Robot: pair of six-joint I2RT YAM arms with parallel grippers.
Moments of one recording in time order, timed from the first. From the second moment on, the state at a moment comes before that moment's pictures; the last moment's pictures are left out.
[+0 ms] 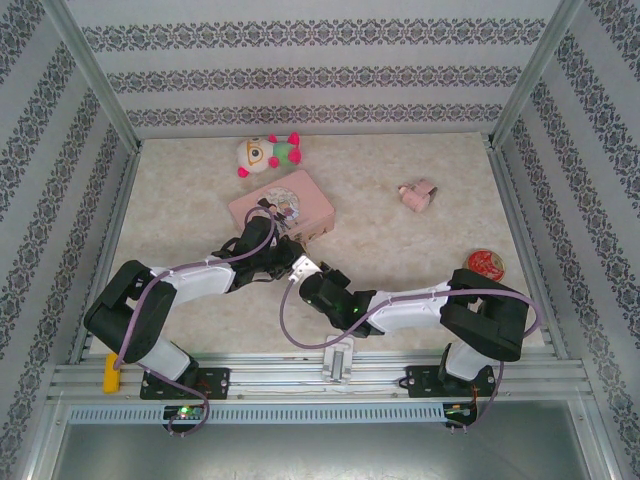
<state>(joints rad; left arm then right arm) -0.55 1.54 0.70 0.15 0.30 -1.21 1.13 1.62 0.69 0.22 0.63 -0.07</state>
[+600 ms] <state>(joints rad) -0.54 1.54 0.70 0.15 0.32 -1.21 1.09 1.64 0.70 0.26 0.60 -0.07</state>
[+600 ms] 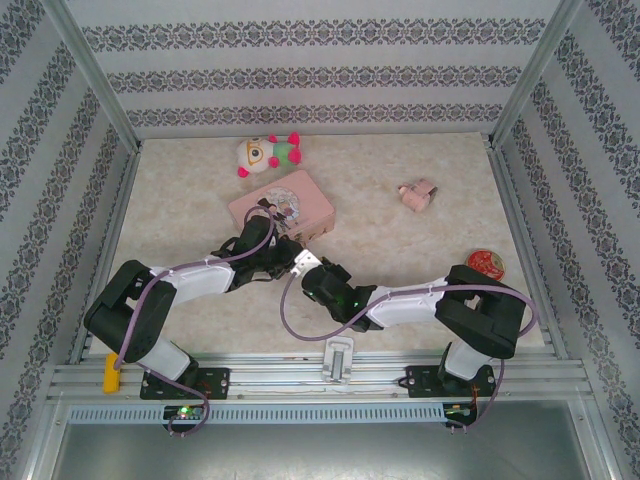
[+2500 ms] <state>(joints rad) -0.54 1.56 0.71 0.14 0.33 -1.21 1.06 1.68 0.69 0.40 0.55 -0.08</state>
